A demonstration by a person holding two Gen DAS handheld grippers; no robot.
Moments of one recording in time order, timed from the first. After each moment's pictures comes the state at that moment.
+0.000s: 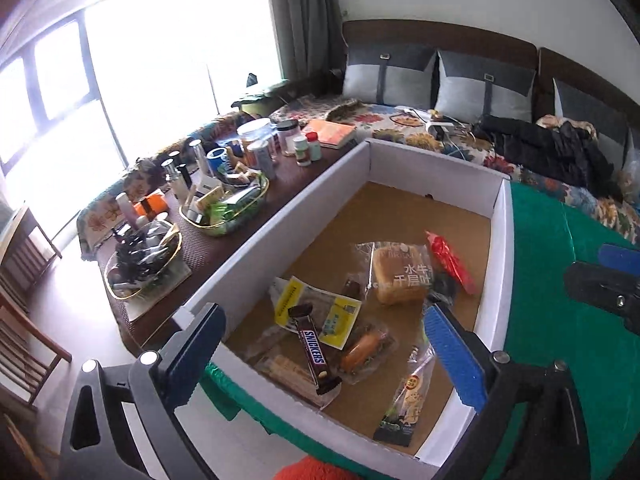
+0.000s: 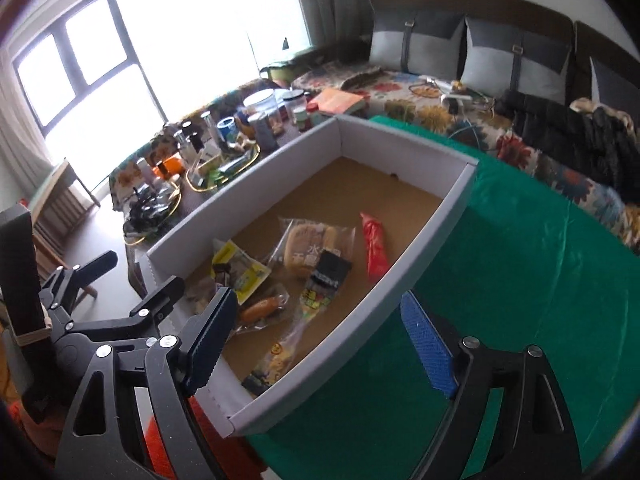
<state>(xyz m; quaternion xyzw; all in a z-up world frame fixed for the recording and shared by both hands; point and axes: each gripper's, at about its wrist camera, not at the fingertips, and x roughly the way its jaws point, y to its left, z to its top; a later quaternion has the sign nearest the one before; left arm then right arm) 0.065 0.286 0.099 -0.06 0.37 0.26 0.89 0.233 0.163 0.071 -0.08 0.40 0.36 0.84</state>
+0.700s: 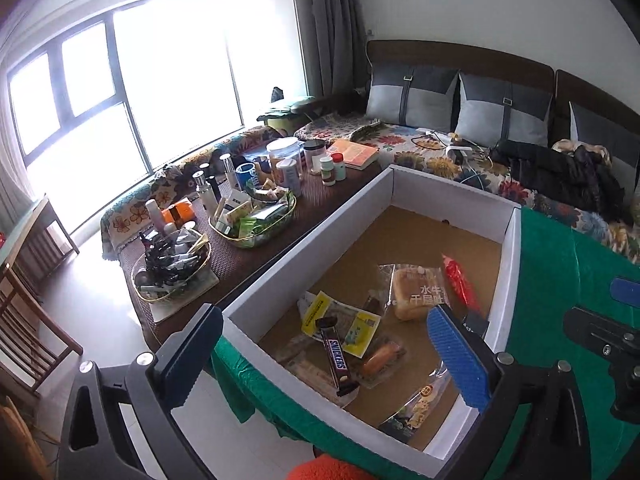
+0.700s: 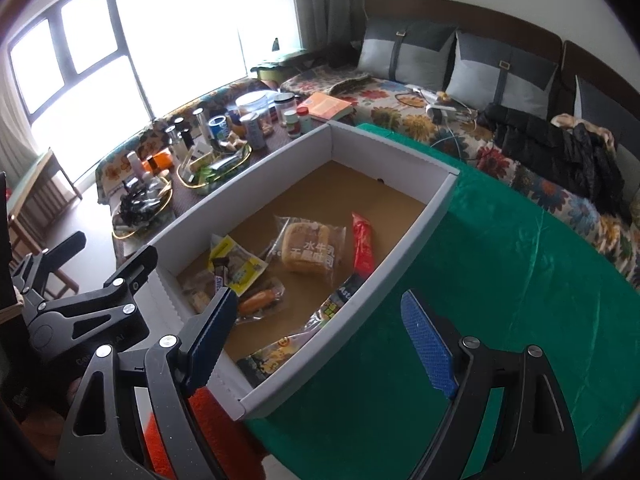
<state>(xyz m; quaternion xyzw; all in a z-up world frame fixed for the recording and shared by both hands) 0.041 0.284 0.131 -0.06 0.34 0.30 0.89 0.203 0.165 0.091 -0.11 0.39 0.32 0.85</state>
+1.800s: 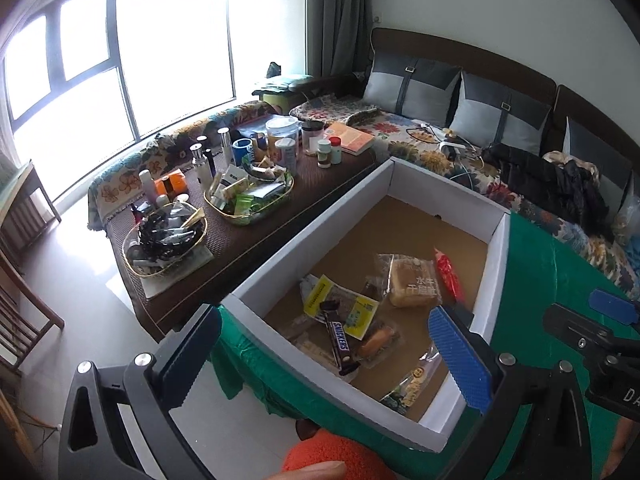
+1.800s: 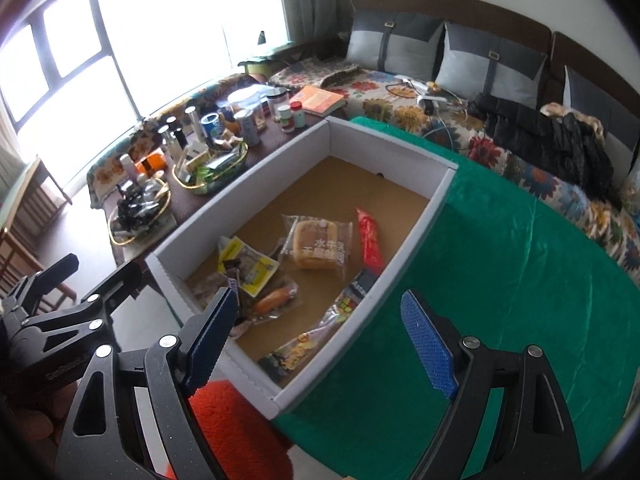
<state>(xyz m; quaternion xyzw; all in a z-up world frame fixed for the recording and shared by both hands) 0.012 0.316 0.154 -0.12 0.36 0.27 0.88 0.192 0.185 0.110 -0.11 0.41 0.30 0.85</state>
